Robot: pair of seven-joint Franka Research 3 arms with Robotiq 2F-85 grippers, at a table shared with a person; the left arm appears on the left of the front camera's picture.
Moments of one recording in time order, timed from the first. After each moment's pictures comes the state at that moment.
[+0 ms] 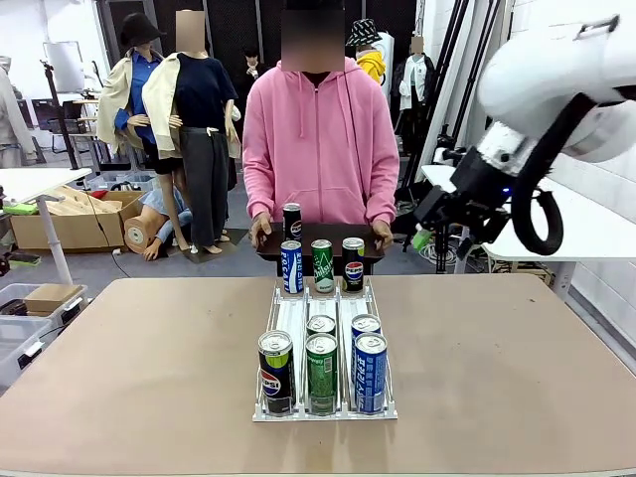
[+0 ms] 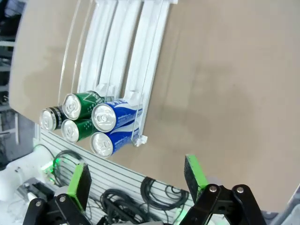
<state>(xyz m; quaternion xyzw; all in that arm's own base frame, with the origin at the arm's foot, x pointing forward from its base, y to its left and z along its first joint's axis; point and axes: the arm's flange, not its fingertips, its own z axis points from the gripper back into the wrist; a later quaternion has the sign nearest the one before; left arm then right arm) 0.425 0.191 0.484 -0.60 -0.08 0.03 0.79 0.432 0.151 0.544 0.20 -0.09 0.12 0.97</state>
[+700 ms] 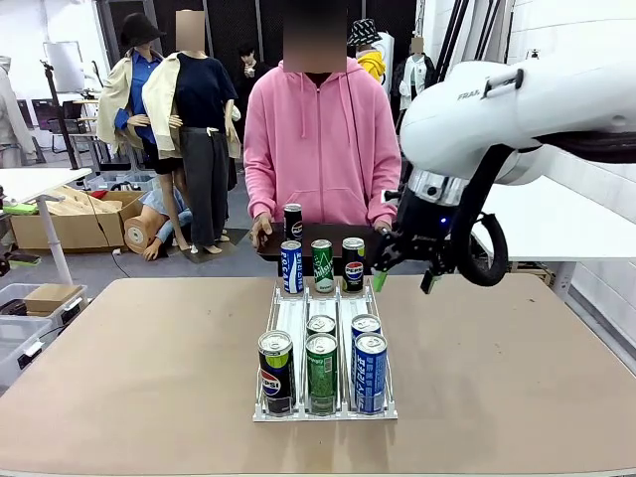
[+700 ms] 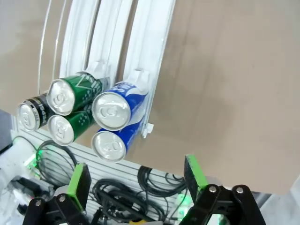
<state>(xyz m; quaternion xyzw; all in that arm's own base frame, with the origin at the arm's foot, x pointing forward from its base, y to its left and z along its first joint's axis) 0.425 0.191 0.484 -0.60 -0.08 0.03 0.79 0.420 0.240 0.499 0.12 -0.02 0.13 0.98</state>
